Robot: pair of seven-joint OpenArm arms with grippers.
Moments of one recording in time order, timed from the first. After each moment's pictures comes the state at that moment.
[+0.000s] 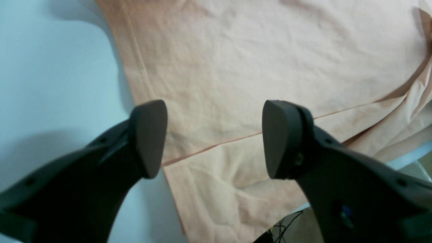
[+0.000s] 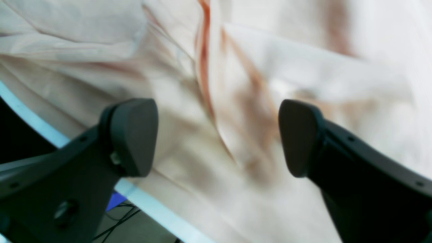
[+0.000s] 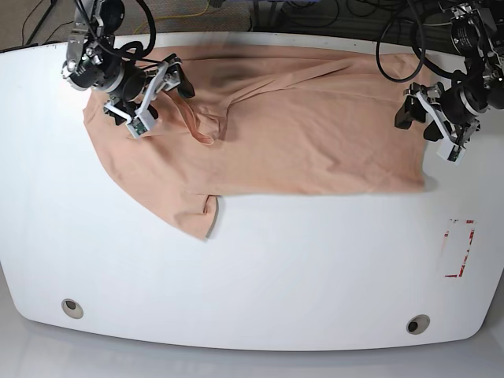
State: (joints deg) left arm 15.7 -20.6 -28.9 106.8 -44.3 -34.9 72.0; right arm -21.5 10.6 17.1 109.2 32.2 40.4 -64.4
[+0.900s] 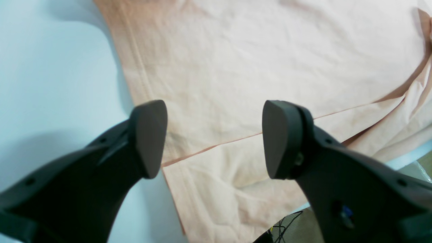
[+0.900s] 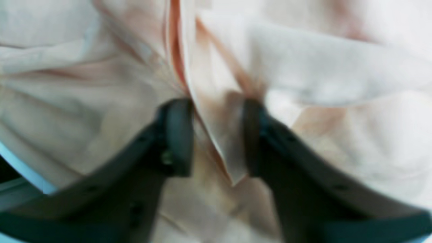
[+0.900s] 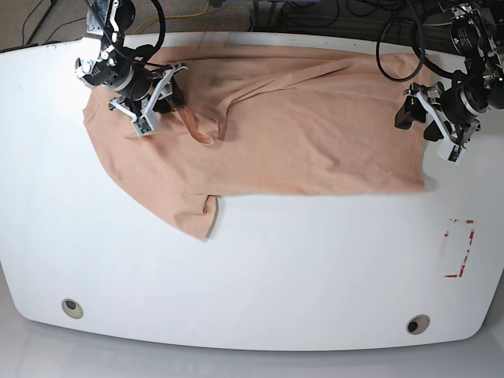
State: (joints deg) left arm 15.7 -20.6 -29.1 106.8 -44.4 -34.9 72.0; right arm -20.3 8.2 17.2 101.4 23.3 40.4 -56.1
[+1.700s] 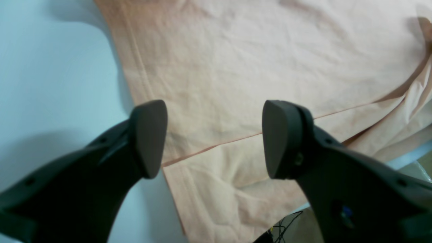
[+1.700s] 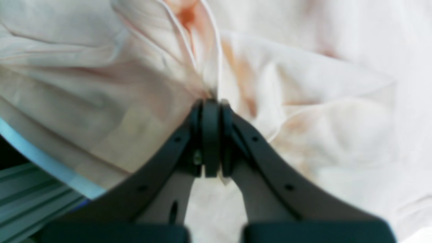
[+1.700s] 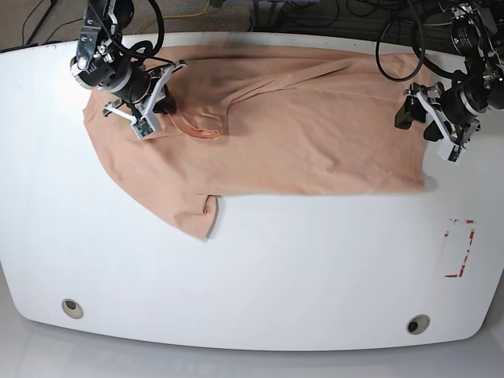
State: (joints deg) left arm 15.7 -20.6 -29.1 106.8 -44.4 -34.9 72.0; right arm -20.8 8.0 17.2 110.8 23.3 40.4 -62.1
